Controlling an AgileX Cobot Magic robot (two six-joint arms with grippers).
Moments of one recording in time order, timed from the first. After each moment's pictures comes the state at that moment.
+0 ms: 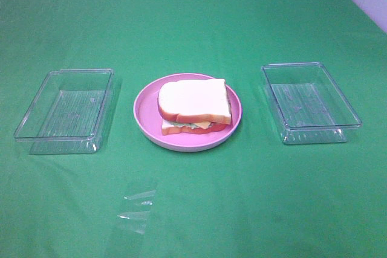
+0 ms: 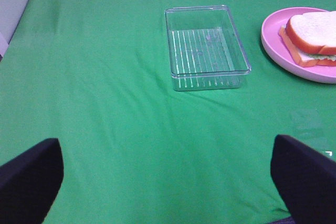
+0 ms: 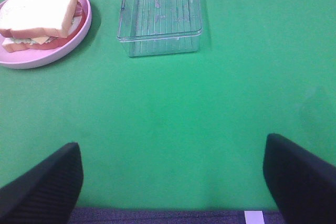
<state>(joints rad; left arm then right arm) 0.05 -0.01 -0.52 -0.09 1.09 0.05 0.03 0.00 -0.46 0.02 1.11 0.04</state>
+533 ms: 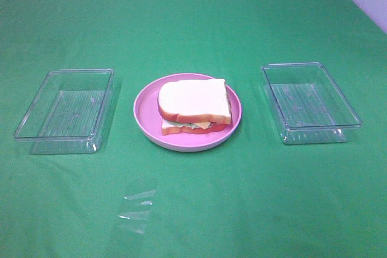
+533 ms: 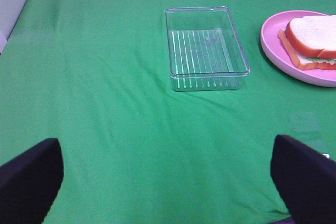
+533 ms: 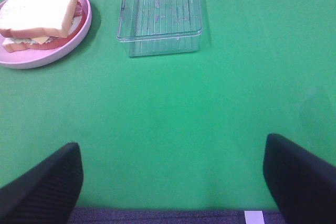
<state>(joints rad) 0.05 -0.01 -0.52 -0.09 1.09 0.04 0.03 0.00 -0.46 0.02 1.11 0.04</state>
